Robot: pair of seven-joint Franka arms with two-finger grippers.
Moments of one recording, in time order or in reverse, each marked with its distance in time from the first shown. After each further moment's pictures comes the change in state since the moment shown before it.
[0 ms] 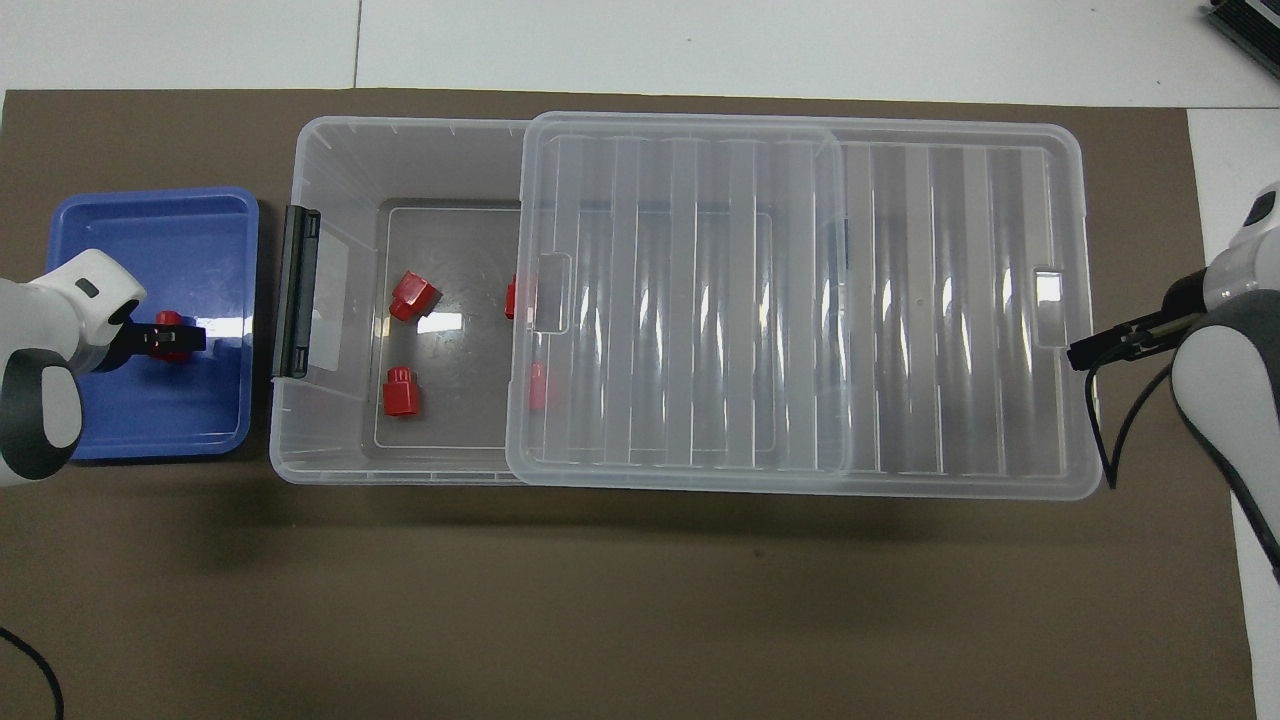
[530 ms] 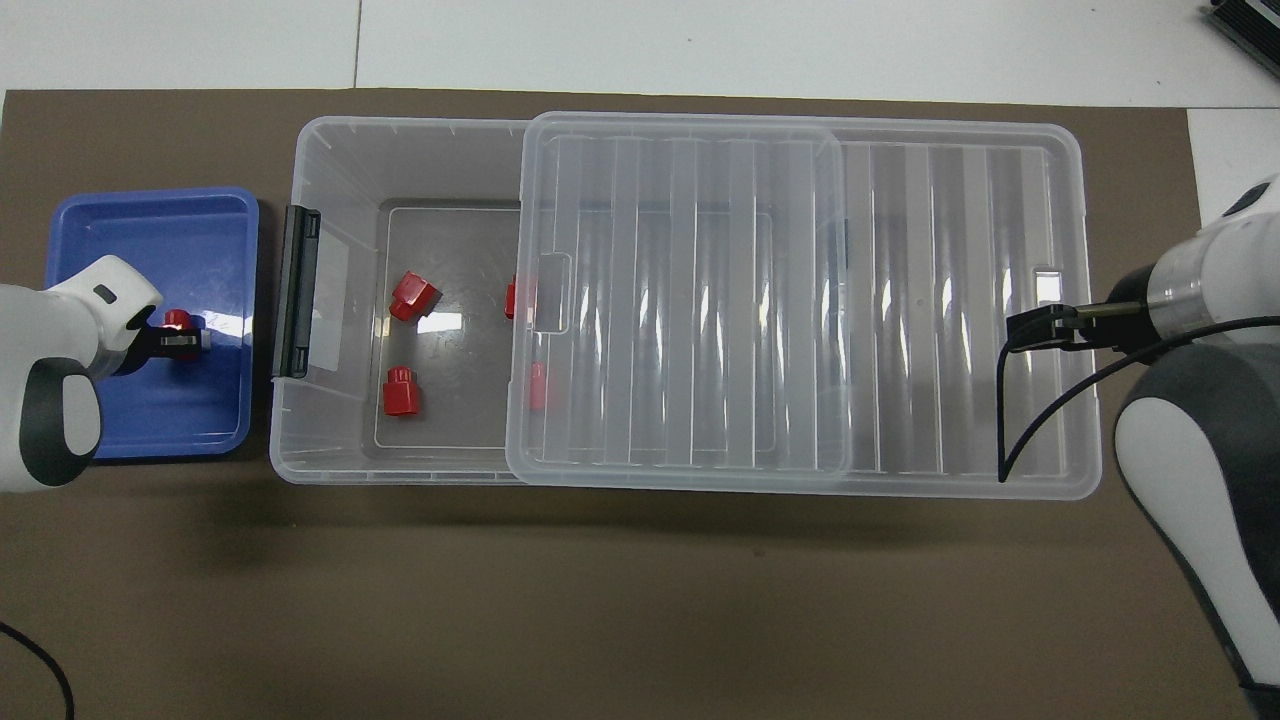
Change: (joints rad) left arm -0.006 -0.003 -0.009 -0.019 0.000 0.028 -0.016; right arm 0.169 -0.099 0.007 0.042 0.000 -0.061 0.427
